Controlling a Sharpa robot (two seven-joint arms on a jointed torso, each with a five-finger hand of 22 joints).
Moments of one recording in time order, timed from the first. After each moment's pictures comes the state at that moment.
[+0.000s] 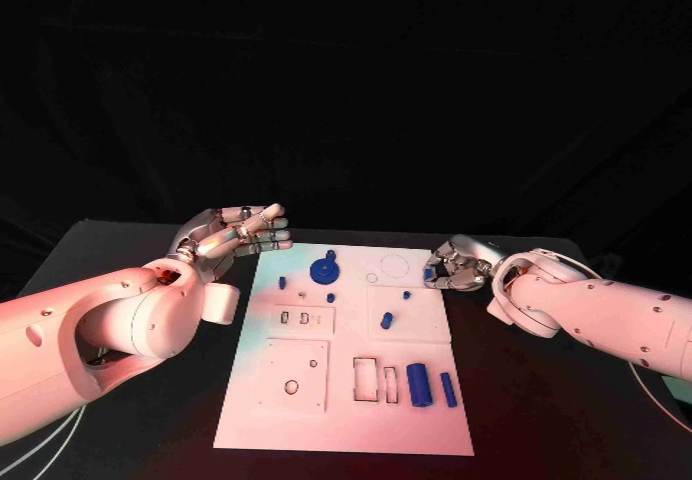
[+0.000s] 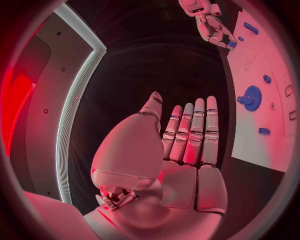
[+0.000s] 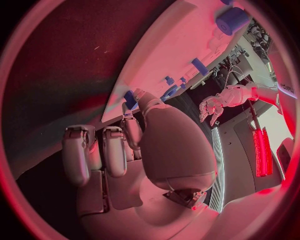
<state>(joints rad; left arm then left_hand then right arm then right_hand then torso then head) 1.23 -1.00 0.03 1.73 0.00 -0.42 0.35 1.40 0.00 0.00 0.15 0.07 0.94 0.22 0.11 0.07 1.01 0.17 0.10 0.07 1.04 0.14 0.11 0.15 0.18 0.91 0.26 0.30 0.11 1.23 -0.80 -0.11 1.24 -1.16 -0.33 0.06 1.39 -0.09 0.26 0.12 0.30 1.07 0.11 0.18 0.22 1.35 0.03 1.29 1.28 1.47 -0.03 1.52 1.31 0.03 1.47 0.09 1.49 1.31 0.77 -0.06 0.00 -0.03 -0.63</state>
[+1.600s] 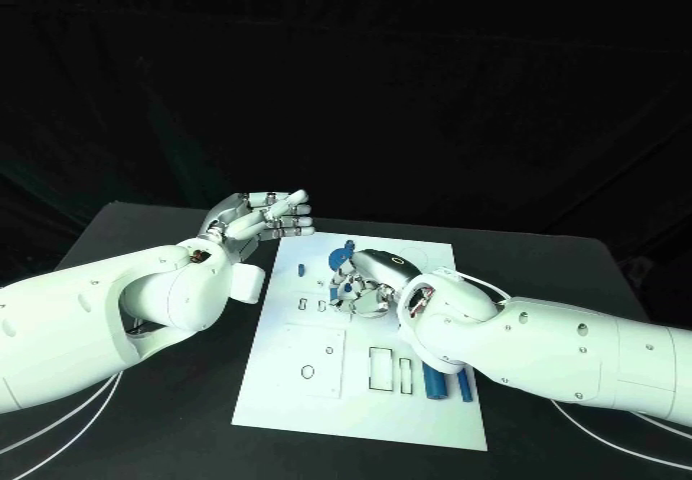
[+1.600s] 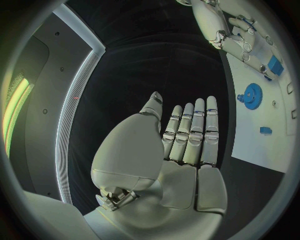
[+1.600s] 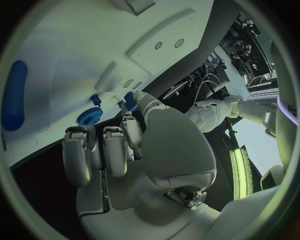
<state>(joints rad) 1.23 -0.96 0.03 1.68 0.00 -0.42 0.34 1.40 0.00 0.00 0.15 0.07 0.94 0.22 0.11 0.07 1.01 0.17 0.10 0.07 1.04 0.14 0.10 0.15 0.18 0.91 0.26 0.30 0.11 1.22 -0.54 -0.13 1.51 -1.40 -0.43 -0.22 1.37 -0.06 0.27 0.12 0.32 1.05 0.11 0.19 0.22 1.35 0.02 1.29 1.28 1.46 -0.04 1.52 1.31 0.03 1.47 0.08 1.51 1.31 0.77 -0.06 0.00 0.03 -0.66</state>
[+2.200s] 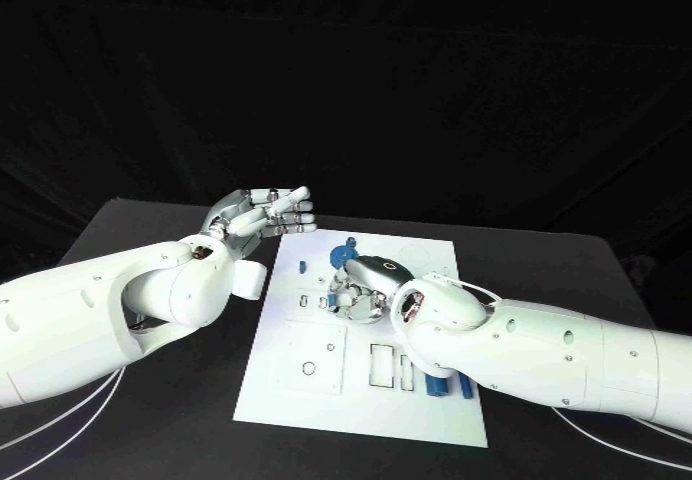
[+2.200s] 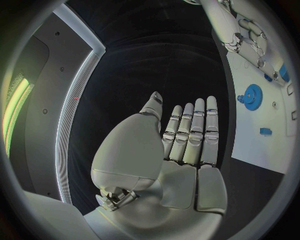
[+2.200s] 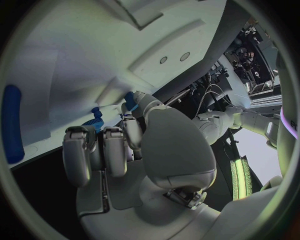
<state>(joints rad) 1.23 -0.96 0.03 1.68 0.00 -0.42 0.34 1.40 0.00 0.00 0.15 0.07 0.94 0.22 0.11 0.07 1.01 0.17 0.10 0.07 1.04 0.14 0.10 0.15 0.18 0.91 0.26 0.30 0.11 1.20 -0.51 -0.13 1.49 -1.47 -0.40 -0.27 1.36 -0.07 0.27 0.12 0.32 1.05 0.11 0.19 0.22 1.35 0.02 1.29 1.28 1.46 -0.04 1.52 1.31 0.03 1.47 0.08 1.51 1.31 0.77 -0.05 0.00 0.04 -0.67</state>
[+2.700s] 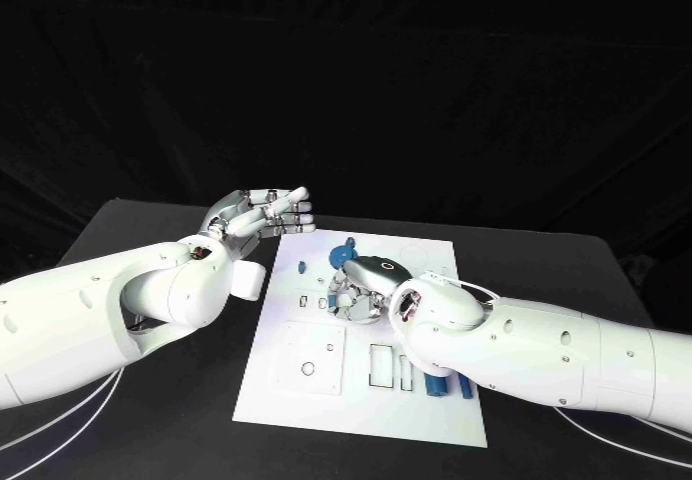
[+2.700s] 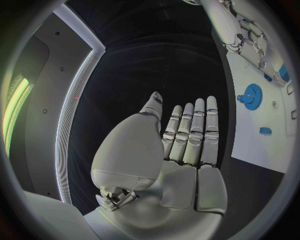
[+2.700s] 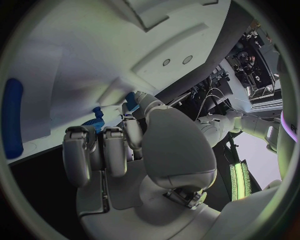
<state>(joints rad) 1.23 -0.96 0.03 1.68 0.00 -0.41 0.34 1.40 0.00 0.00 0.15 0.07 0.94 0.22 0.11 0.07 1.01 0.17 0.10 0.07 1.04 0.14 0.10 0.15 0.18 0.91 0.26 0.30 0.11 1.20 -0.51 -0.13 1.49 -1.51 -0.38 -0.29 1.35 -0.08 0.27 0.12 0.32 1.05 0.11 0.19 0.23 1.35 0.03 1.28 1.28 1.46 -0.04 1.52 1.31 0.03 1.47 0.08 1.51 1.31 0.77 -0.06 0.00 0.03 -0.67</state>
